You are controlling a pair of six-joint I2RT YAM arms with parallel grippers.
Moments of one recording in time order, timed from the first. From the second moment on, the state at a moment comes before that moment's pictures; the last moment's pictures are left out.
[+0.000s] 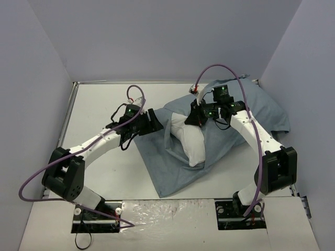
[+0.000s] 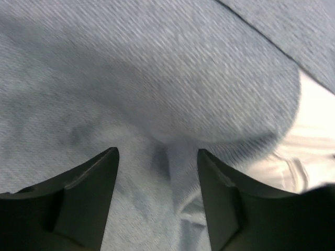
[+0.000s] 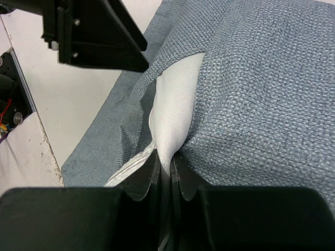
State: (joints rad) left arm -0.51 1.52 1.02 -0.13 0.17 -0.71; right arm 0.31 1.53 1.27 -0.53 -0.77 -0.22
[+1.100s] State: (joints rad) left arm -0.60 1.60 1.13 -0.28 0.04 -0.52; right arm 0.31 1.53 1.27 -0.55 -0.78 -0.25
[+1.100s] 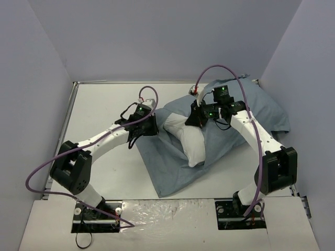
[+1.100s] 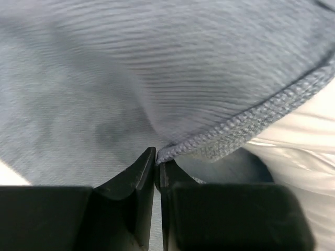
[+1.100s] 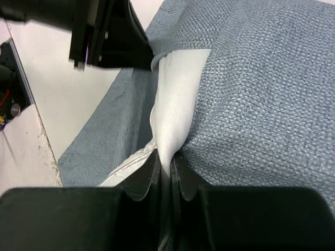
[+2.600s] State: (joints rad) left arm -0.36 1.85 1.39 -0.28 0.21 -0.77; right arm 0.49 1.41 1.17 -0.85 -0.80 -0.96
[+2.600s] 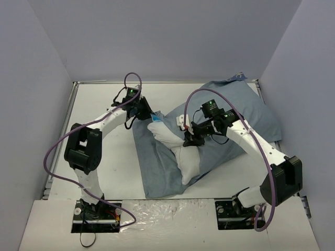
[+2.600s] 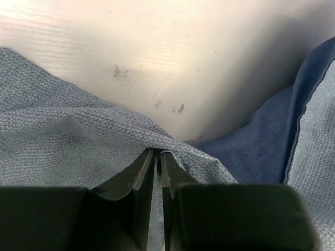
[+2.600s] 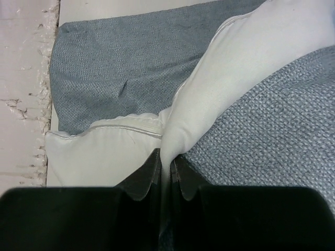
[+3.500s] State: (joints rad) left arm -0.50 1.08 1.23 -0.51 -0.06 -0.80; right arm 0.40 1.82 1.77 -0.97 -0.98 -0.70
